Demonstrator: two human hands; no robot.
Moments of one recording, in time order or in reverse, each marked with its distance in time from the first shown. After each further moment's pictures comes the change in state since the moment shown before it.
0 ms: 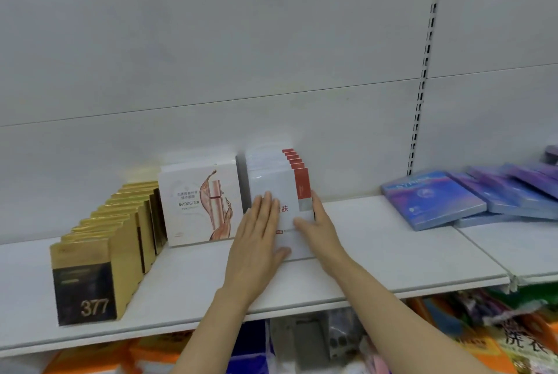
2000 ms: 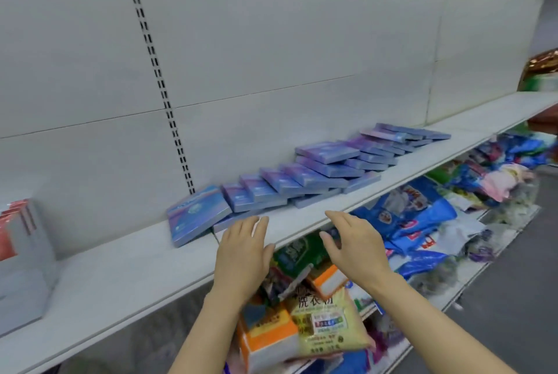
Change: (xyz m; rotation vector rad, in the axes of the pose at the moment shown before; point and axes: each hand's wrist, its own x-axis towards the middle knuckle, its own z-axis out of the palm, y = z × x) left_hand 0.080 0.416 0.035 -0.137 0.057 0.328; right_hand -0.199 -0.017 -0.467 -1.341 0.612 -0.312
